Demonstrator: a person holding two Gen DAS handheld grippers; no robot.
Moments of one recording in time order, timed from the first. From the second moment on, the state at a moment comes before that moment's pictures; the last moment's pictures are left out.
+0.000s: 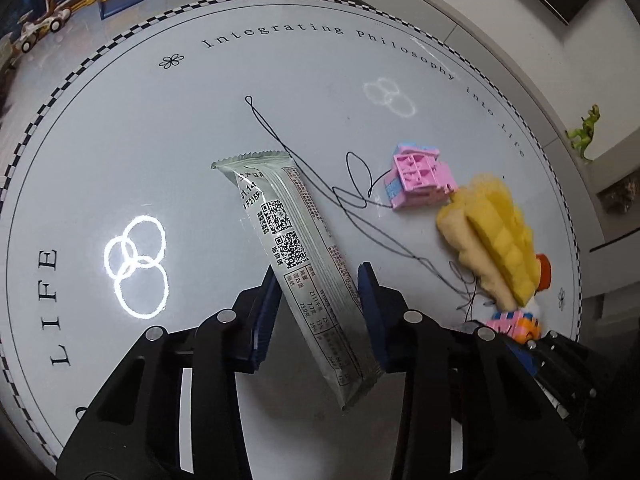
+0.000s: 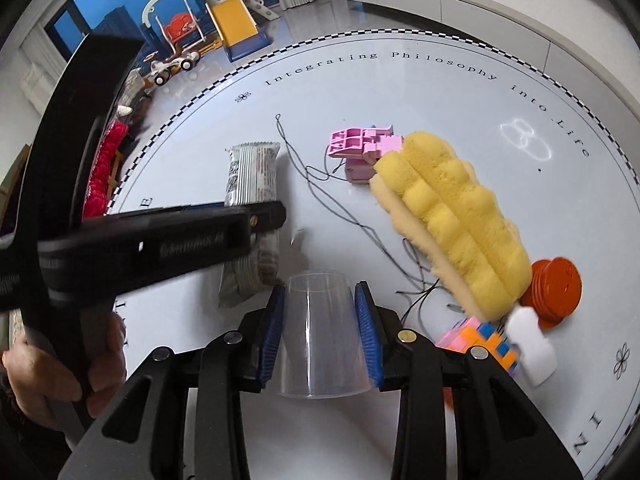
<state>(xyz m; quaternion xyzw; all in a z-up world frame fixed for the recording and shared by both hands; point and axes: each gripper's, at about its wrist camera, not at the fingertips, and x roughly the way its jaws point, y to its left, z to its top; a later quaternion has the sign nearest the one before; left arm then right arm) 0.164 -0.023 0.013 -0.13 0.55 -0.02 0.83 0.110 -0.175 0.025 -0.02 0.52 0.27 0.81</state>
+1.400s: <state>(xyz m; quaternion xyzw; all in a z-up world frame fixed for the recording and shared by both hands) -0.164 0.218 0.030 -0.16 0.46 0.16 0.86 -0.117 0.055 0.048 -0.09 0.50 0.44 0.74</state>
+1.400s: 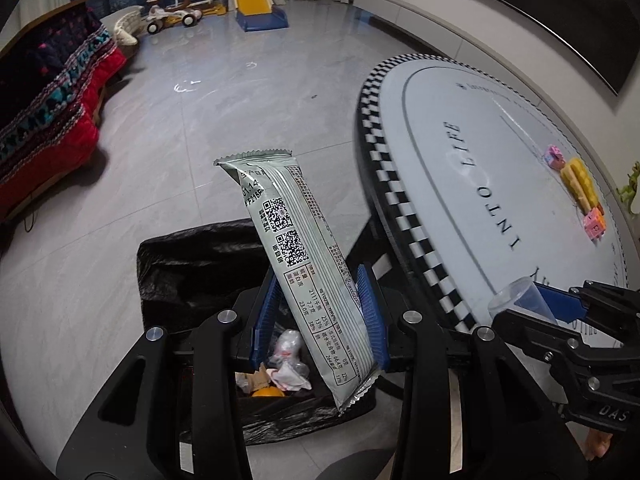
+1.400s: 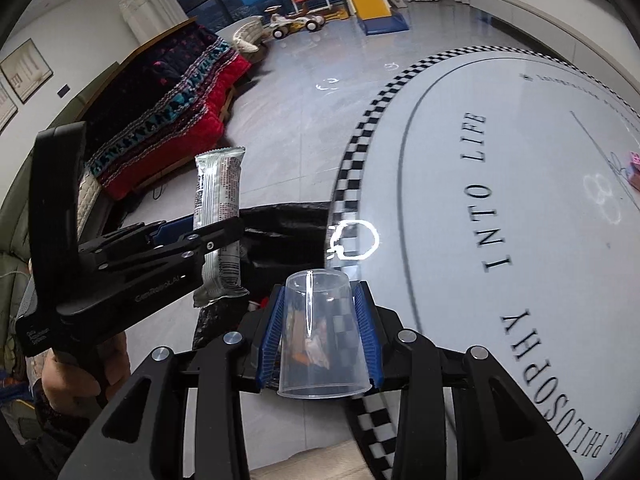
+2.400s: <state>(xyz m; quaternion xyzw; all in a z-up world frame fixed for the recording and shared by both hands) -0.233 0.288 -0.011 -0.19 0.48 0.26 0.82 -0.186 0.119 -0.008 -0.14 0.52 0.46 0.71</state>
